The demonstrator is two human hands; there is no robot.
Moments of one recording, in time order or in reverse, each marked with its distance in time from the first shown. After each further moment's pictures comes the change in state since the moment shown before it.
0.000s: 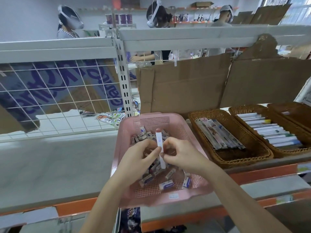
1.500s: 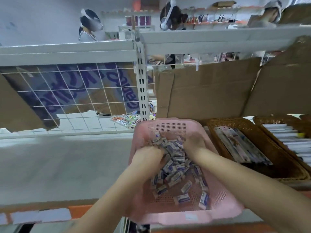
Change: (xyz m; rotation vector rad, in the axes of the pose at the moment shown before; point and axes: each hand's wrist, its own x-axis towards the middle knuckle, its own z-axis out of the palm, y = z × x) left_hand 0.048 -0.044 0.006 0.884 -0.191 0.065; right_hand 0.128 0.047 0.010 -0.734 -0.012 0.501
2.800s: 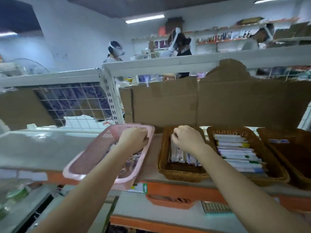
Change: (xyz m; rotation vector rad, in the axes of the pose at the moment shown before) left_hand 0.069 0.188 -0.074 0.197 0.111 -0.300; right_hand -0.042 0.241 -0.084 0.104 0.481 -0.732
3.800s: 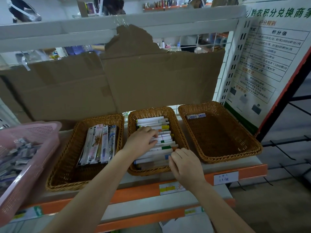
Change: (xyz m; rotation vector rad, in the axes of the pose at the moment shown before) left_hand 0.119 0.290 0.080 -0.469 -0.119 0.383; right_hand -0.193 0.214 0.020 -0.010 0.407 0.076
